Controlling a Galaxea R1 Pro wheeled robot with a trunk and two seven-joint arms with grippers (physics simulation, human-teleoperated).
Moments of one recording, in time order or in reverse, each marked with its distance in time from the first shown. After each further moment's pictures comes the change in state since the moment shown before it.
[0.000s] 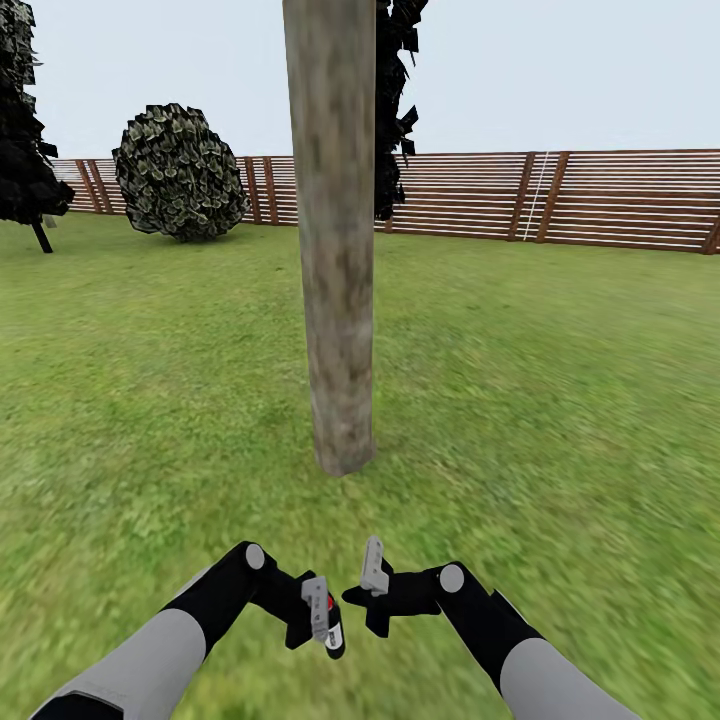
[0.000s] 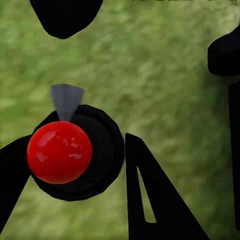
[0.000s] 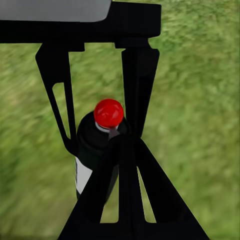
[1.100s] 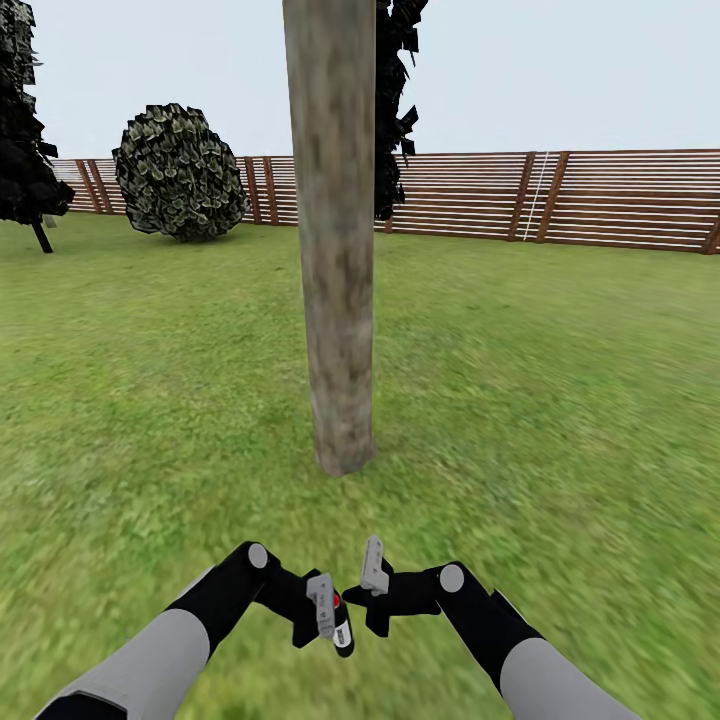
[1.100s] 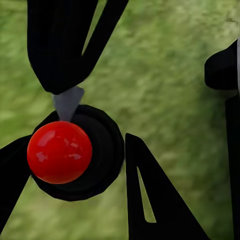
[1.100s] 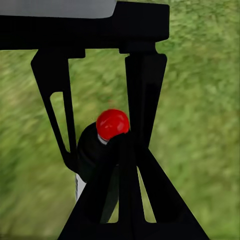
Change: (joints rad) left arm 0.000 -0.013 0.000 0.000 0.039 -0.003 -0.001; right arm 0.000 0.000 0.000 0.000 0.000 0.000 -0.002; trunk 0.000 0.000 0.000
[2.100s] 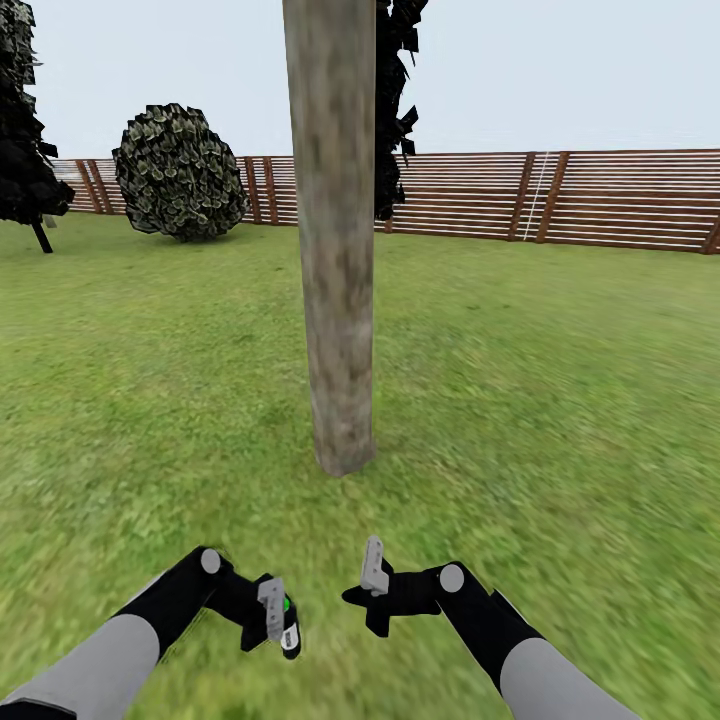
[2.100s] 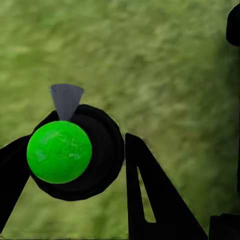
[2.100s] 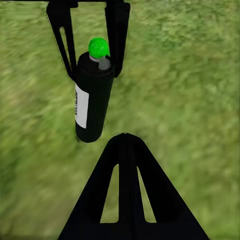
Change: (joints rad) left arm 0.013 0.152 -0.001 0.005 0.009 -0.019 -0.002; right arm 0.000 0.000 0.000 0.001 0.001 0.000 0.000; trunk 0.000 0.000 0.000
